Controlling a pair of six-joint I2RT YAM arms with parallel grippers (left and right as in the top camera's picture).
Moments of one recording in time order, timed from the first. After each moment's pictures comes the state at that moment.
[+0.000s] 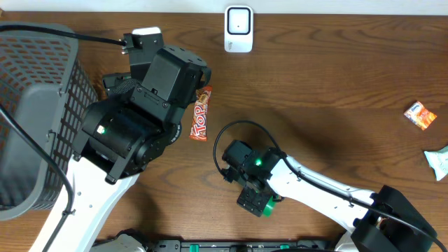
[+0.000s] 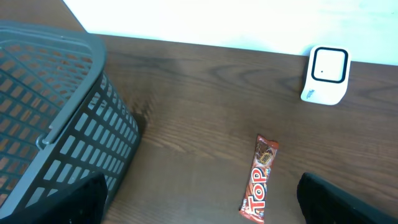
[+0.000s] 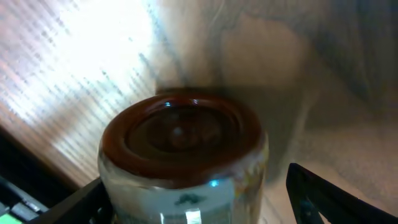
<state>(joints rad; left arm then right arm) -0.60 1.39 1.84 -1.31 -0.68 -0.54 0.90 1.61 0.94 -0.93 -0.05 -0.11</state>
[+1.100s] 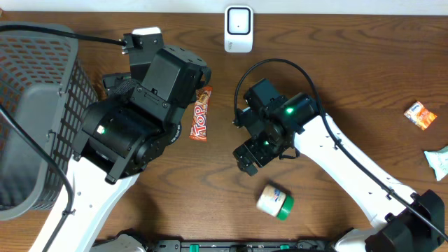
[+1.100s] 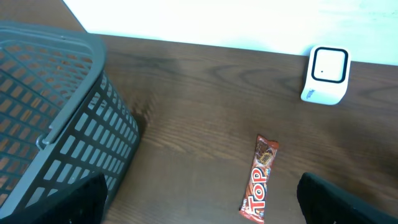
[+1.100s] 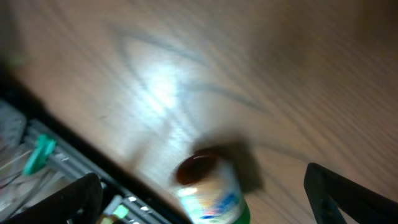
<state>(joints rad) -0.60 1.39 1.84 -1.31 -0.68 -0.54 0.64 1.61 1.36 -1.22 -0.25 -0.01</state>
